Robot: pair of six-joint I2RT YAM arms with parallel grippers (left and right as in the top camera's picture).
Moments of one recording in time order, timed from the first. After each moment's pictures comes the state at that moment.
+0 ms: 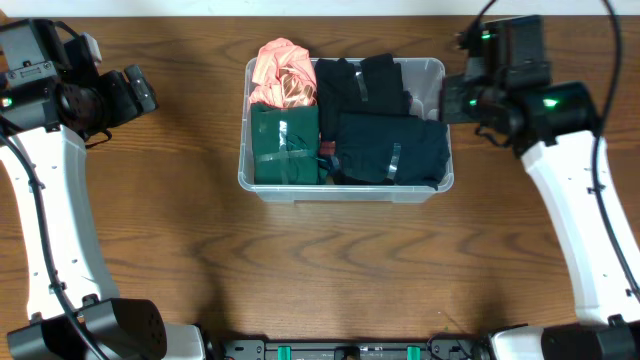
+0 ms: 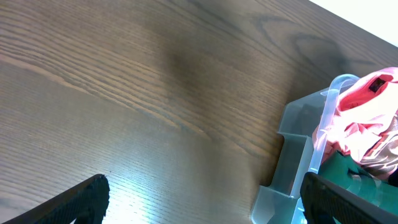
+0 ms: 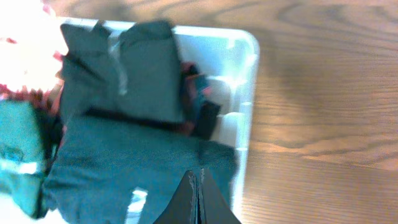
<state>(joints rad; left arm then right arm) 0.32 1.60 1.69 -1.09 0.17 -0.14 0.25 1.58 1.62 -0.97 -0.04 0.18</state>
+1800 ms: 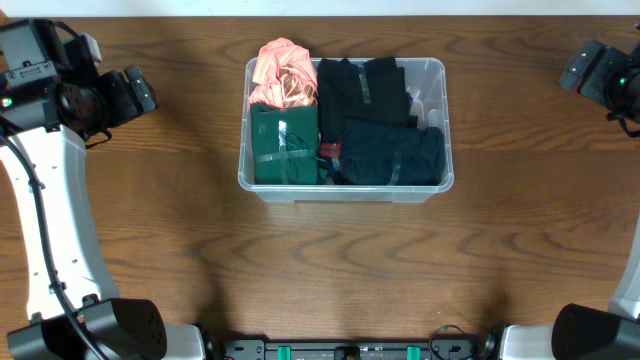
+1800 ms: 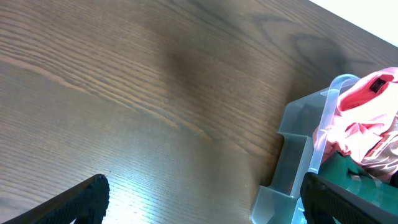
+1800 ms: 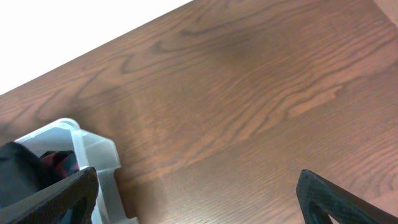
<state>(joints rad) 0.32 1.60 1.69 -1.09 0.17 -0.14 -0.29 1.58 1.81 -1.08 -0.03 0.23</state>
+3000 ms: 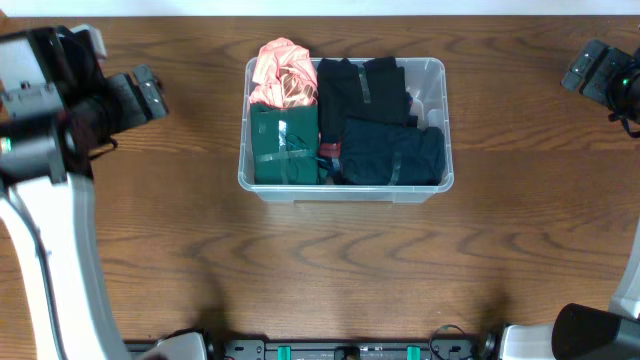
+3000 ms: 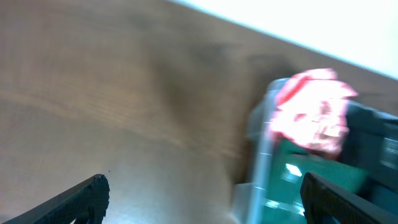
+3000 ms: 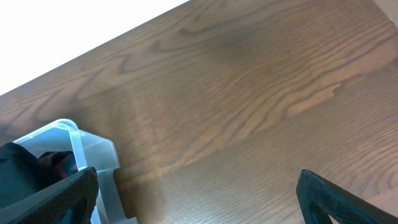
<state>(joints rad) 0.21 1.37 1.68 -1.09 0.17 -0.14 -0.30 1.58 1.80 -1.08 -0.03 0.23</state>
